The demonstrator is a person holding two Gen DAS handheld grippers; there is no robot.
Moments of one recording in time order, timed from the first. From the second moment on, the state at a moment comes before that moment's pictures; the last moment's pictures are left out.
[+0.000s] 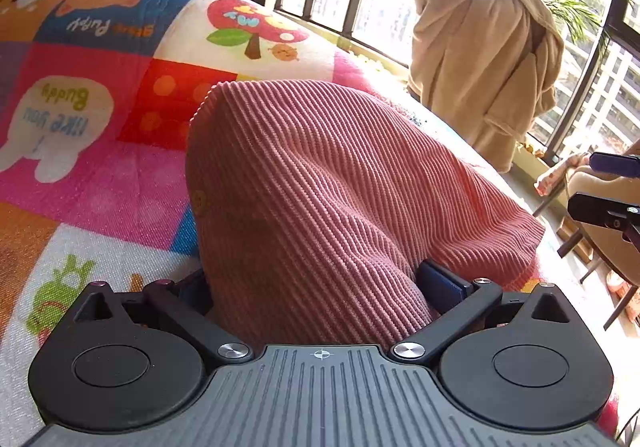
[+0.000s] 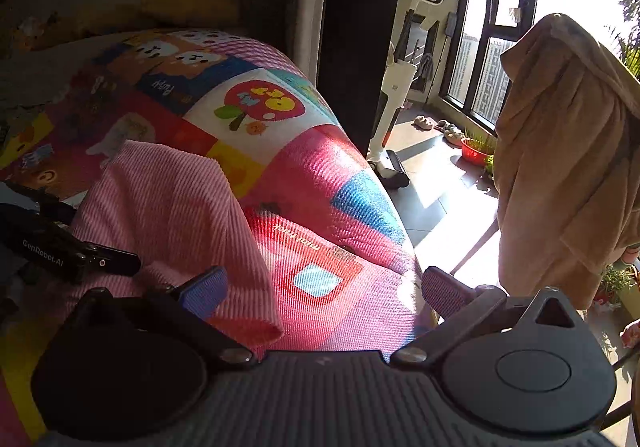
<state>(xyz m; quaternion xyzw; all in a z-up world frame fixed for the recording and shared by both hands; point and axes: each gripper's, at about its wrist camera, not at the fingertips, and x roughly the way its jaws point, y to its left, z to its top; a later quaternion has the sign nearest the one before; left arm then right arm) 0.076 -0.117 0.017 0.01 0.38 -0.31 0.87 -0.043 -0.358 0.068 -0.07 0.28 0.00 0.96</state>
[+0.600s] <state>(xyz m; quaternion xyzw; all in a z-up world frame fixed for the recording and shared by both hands) 0.004 -0.101 0.010 0.11 0.42 -0.34 0.84 0.012 -0.304 0.021 -0.12 0.32 0.01 0.94</state>
